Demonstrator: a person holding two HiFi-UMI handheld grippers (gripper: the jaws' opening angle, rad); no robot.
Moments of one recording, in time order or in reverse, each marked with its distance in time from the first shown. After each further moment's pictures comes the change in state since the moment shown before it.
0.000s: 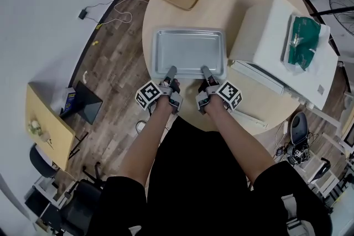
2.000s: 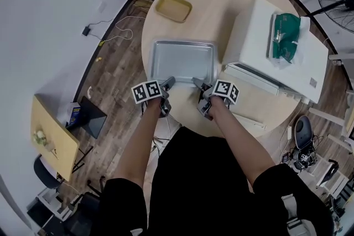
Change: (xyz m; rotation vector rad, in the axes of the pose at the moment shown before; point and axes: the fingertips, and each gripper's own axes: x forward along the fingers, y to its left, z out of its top) left arm -0.007 0.010 -0.008 0.481 0.381 0.268; right arm -0.011 -0.008 -0.035 -0.028 0.348 -0.098
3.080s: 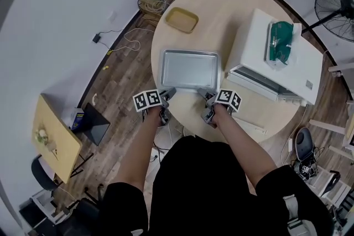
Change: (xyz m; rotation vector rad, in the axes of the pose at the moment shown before) left arm -0.045 0.002 -0.013 -0.027 -0.024 -0.025; right arm -0.024 0.001 -0.020 -0.063 -0.004 -0.060
